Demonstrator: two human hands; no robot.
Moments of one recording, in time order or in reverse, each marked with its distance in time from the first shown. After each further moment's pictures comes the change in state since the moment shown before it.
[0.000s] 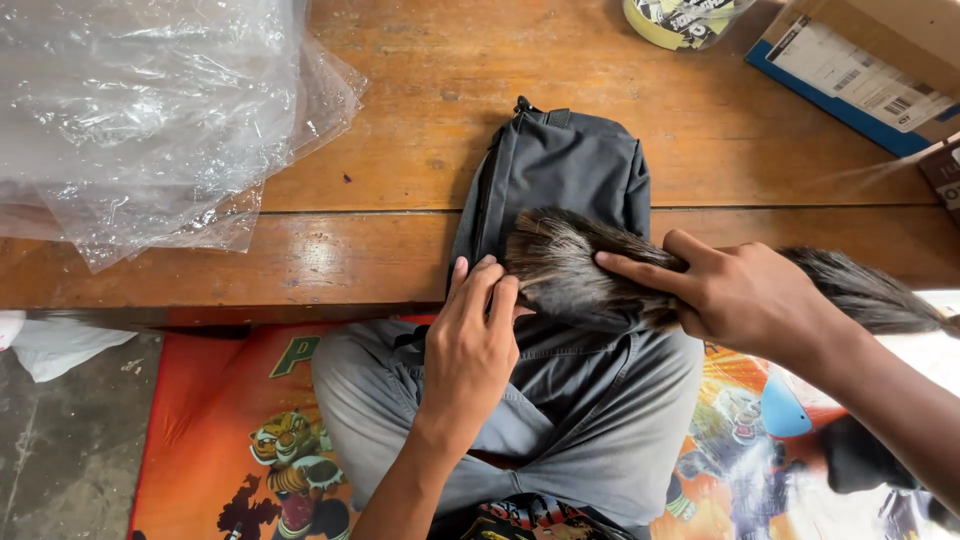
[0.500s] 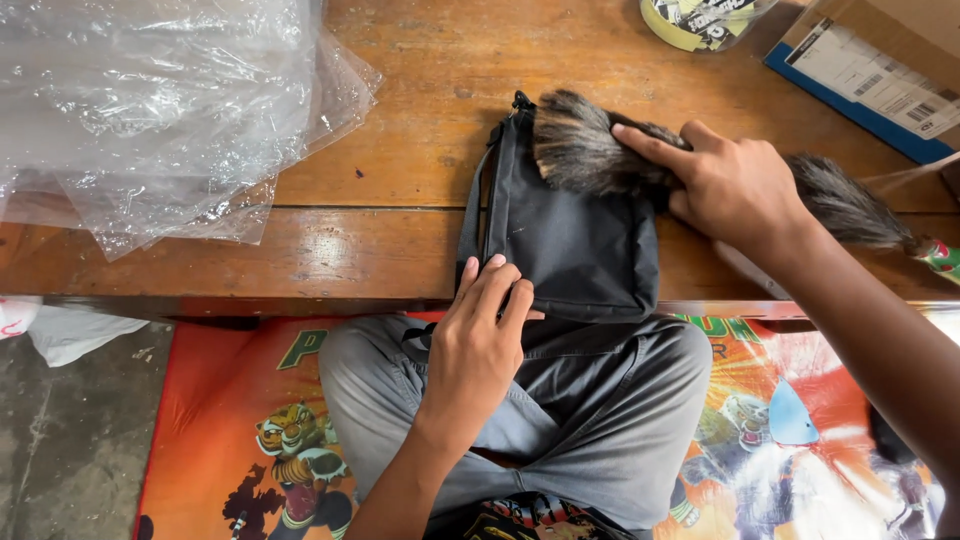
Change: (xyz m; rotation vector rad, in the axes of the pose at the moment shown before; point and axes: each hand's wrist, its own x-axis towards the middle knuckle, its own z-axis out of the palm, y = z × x) left_hand 0.000 -0.003 -0.001 0.037 0.026 0.052; right_hand 0.080 0.049 0.004 -0.092 0.058 0.301
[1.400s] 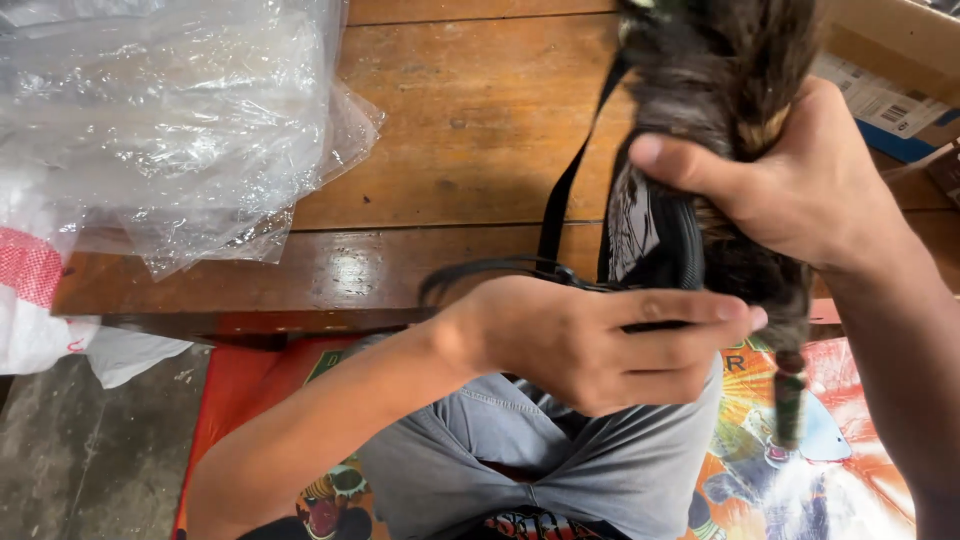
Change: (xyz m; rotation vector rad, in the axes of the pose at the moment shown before) left_hand 0.125 0.034 -0.044 -0.001 0.262 1.300; right_hand -0.045 -0.029 -0.147 1.073 0.265 0.294
